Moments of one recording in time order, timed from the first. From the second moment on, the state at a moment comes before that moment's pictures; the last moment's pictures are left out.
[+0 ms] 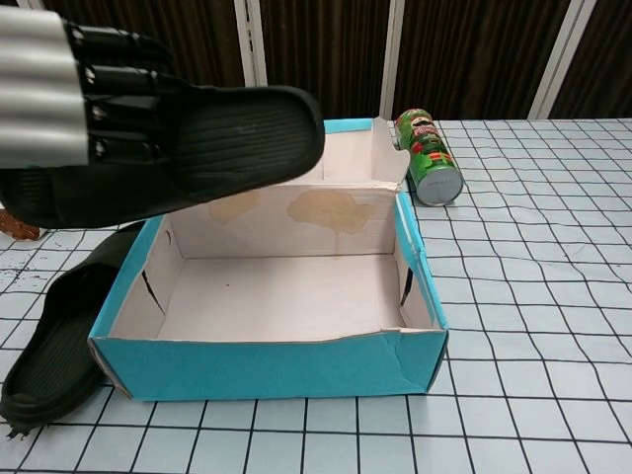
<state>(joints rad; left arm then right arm) -0.67 -1.02 -0.19 -1.65 2.30 0.96 0.77 0.06 -1.03 0.03 -1.63 -1.50 1.42 0.15</state>
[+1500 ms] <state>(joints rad) -0.97 -1.40 -0.04 -1.22 2.28 1.04 0.67 0.07 -1.04 0.03 -1.63 -1.48 1.39 0.13</state>
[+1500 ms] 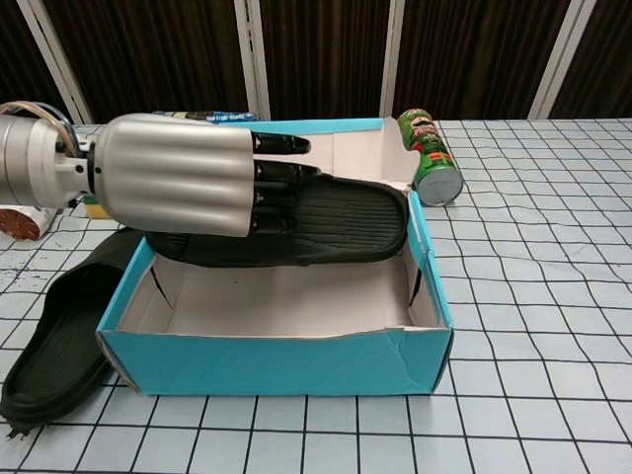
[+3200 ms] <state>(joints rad) -1.03 -1.45 0.06 -1.22 2.10 0.97 0.71 0.08 -1.03 0.03 -1.64 -1.46 1.38 0.13</state>
